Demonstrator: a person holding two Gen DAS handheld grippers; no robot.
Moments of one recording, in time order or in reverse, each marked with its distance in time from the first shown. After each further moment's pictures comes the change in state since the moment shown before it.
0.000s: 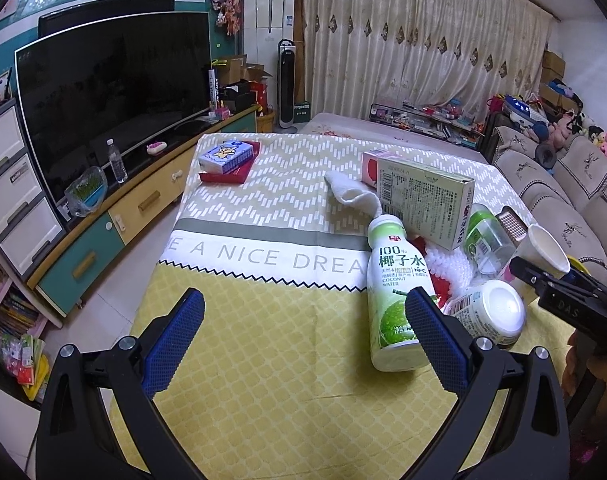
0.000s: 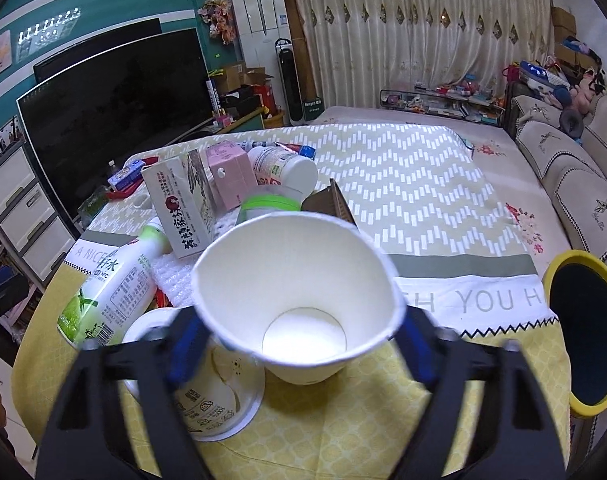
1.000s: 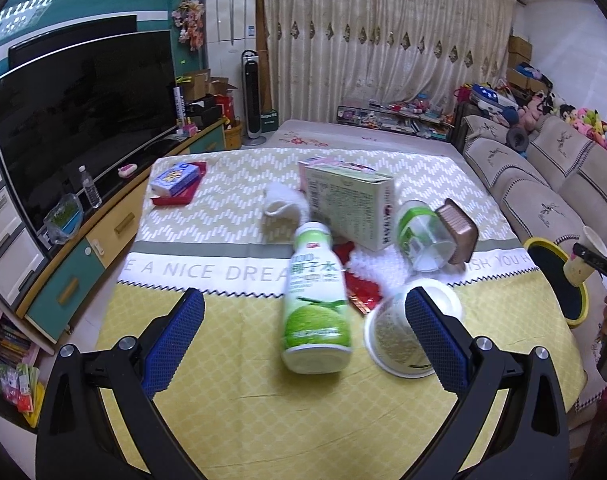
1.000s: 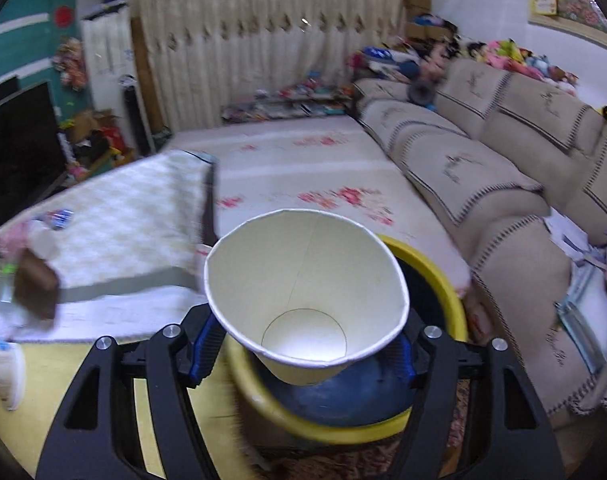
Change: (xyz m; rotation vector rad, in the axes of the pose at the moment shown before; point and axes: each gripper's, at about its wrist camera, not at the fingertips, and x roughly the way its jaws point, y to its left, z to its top) left arm -0.019 -0.064 0.004 0.103 -0.023 -0.078; right arm -0.070 -0.256 -0.020 0.273 -0.031 -0.476
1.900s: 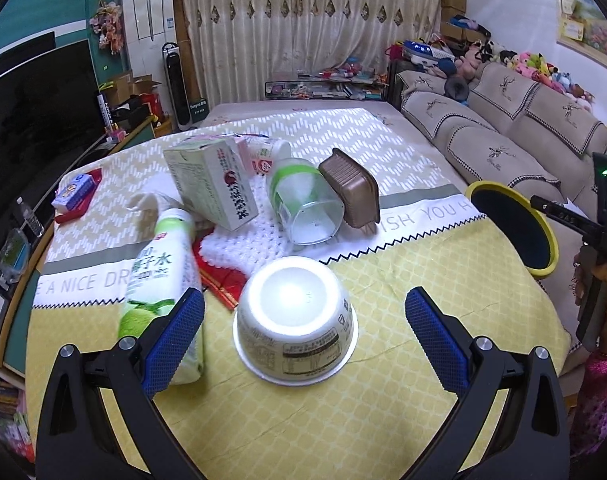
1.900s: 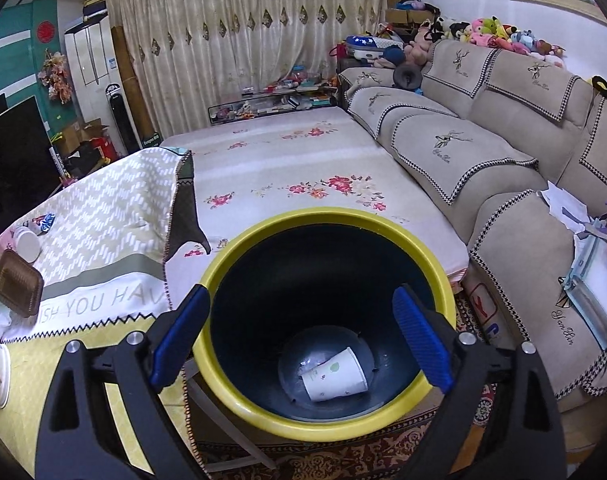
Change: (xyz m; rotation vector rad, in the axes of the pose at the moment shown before) left arm 0.043 -0.096 -0.014 0.184 0.085 -0.178; right arm -0.005 -0.022 -0.023 0.056 -0.015 0.034
